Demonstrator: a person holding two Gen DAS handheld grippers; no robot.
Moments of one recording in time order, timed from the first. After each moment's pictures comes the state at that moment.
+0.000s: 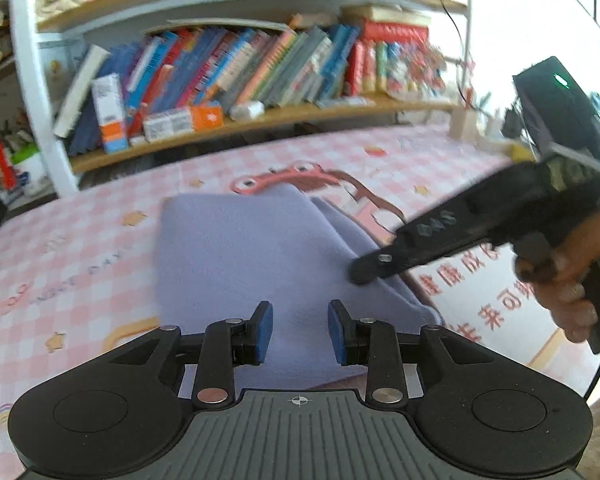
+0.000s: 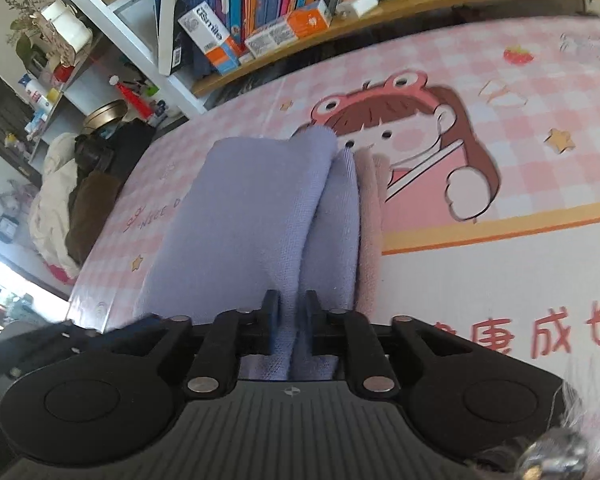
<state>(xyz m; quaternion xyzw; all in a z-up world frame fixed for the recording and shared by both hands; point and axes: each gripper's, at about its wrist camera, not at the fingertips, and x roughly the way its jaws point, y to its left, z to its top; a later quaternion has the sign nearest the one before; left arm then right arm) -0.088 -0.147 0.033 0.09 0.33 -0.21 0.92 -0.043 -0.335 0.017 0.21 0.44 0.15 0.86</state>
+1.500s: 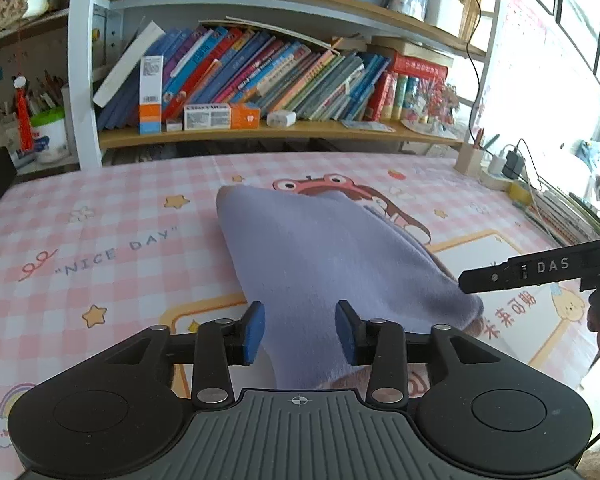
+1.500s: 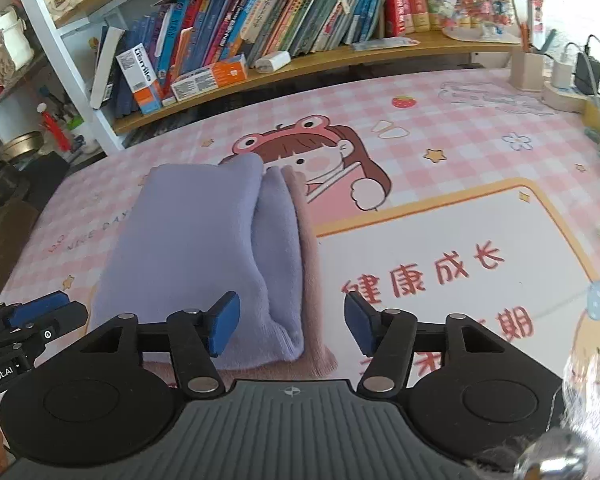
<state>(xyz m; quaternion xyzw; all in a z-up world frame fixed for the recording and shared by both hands) -0.076 -0.056 0.025 0.02 0.33 -0.25 0.91 -0.114 -0.291 0.042 0.15 0.40 -0.05 0.90</state>
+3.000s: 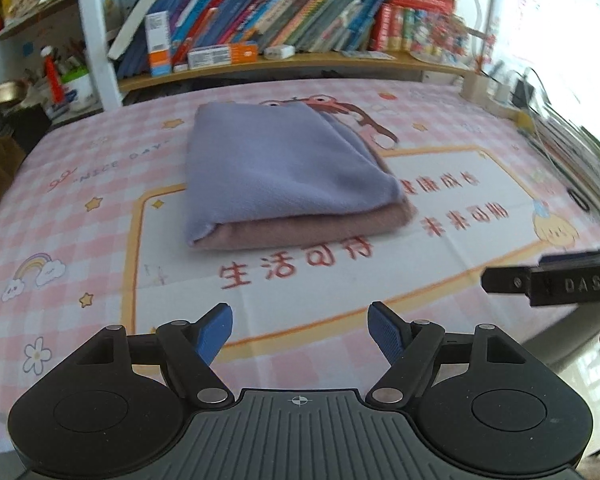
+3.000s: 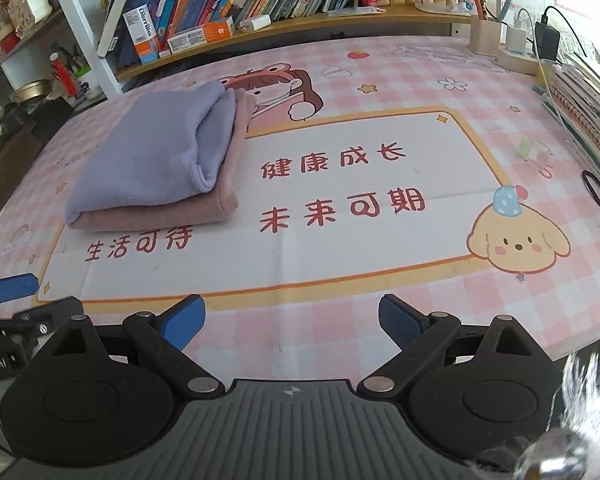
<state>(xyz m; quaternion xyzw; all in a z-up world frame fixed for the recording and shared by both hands) -0.180 -0.126 0.024 0.06 0.41 -0.16 0.90 -0.223 -0.335 0.020 0.12 0.44 -0.02 0.89</state>
